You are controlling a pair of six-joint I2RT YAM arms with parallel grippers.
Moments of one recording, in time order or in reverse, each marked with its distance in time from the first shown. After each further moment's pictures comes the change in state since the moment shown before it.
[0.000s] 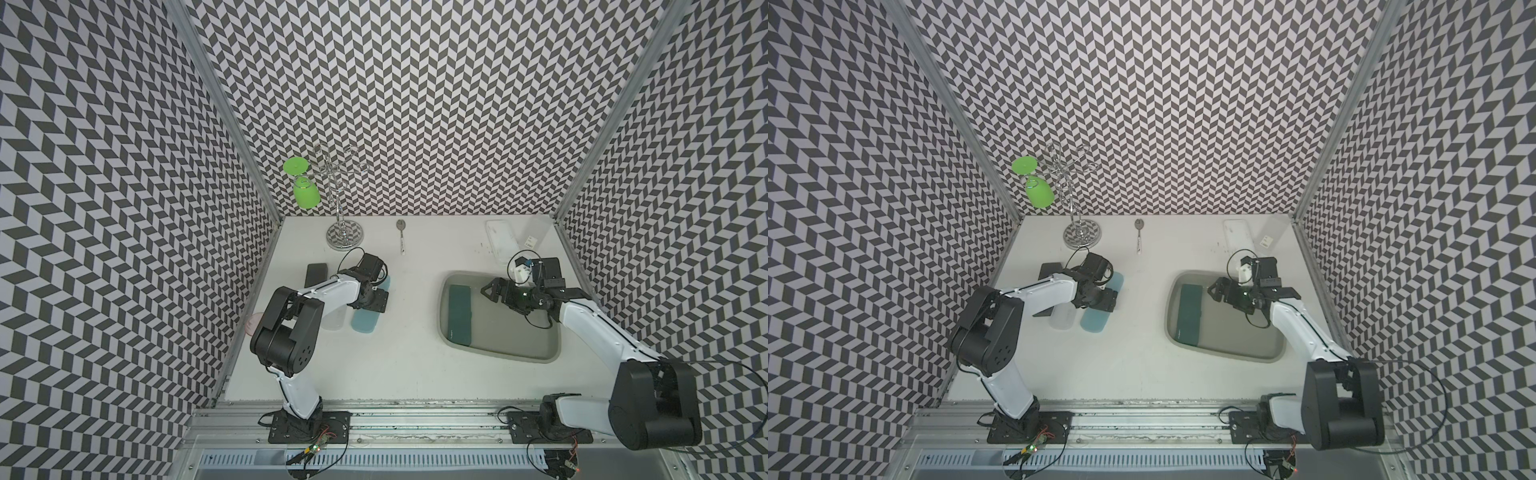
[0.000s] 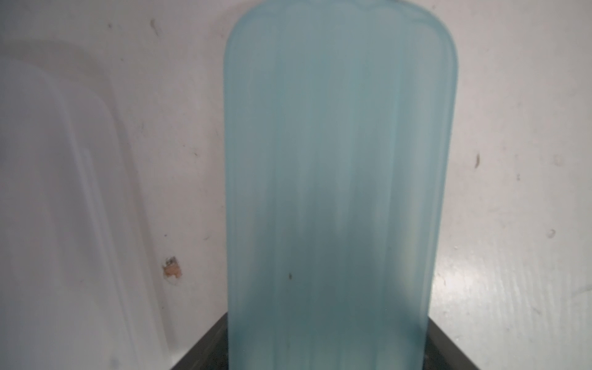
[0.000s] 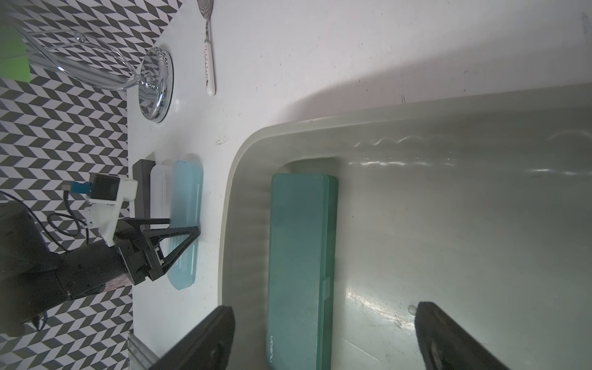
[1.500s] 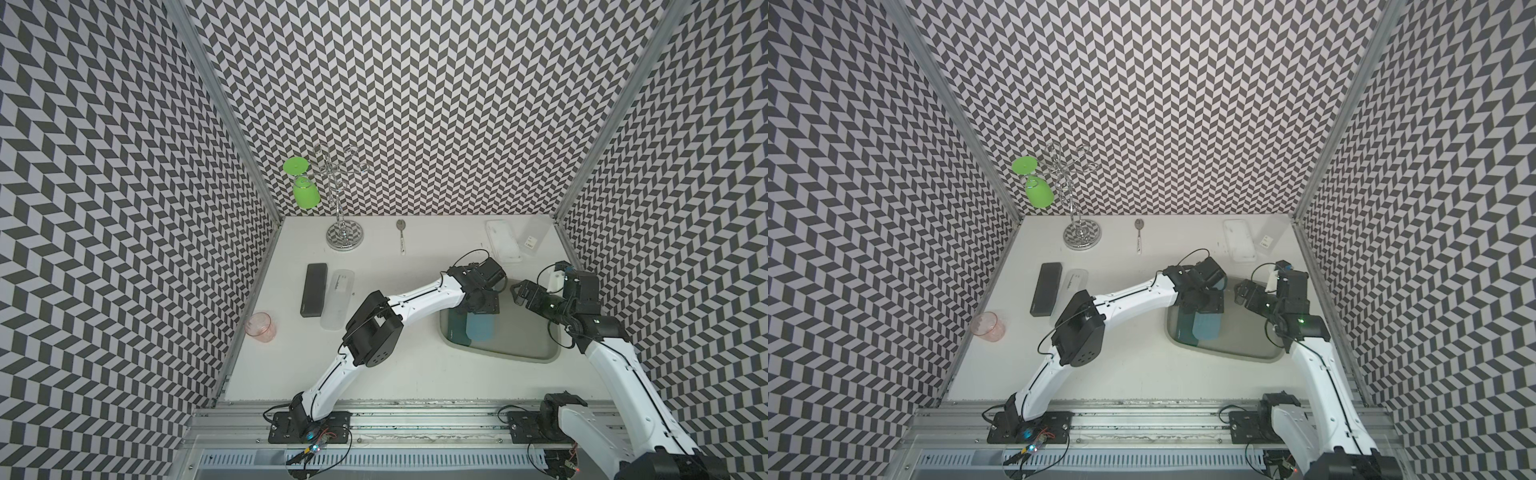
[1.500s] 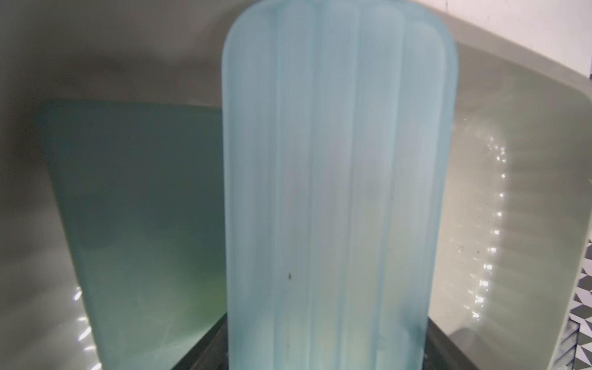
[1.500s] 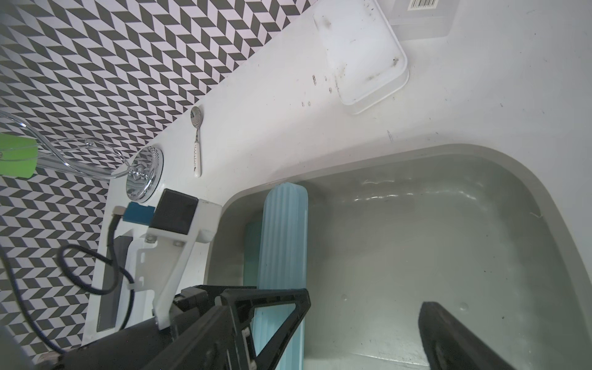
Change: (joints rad) left arm -0.597 0.554 0.988 -0.278 0.100 -0.722; right arm -0.121 -0.383 -0.085 -0.092 0.209 0.020
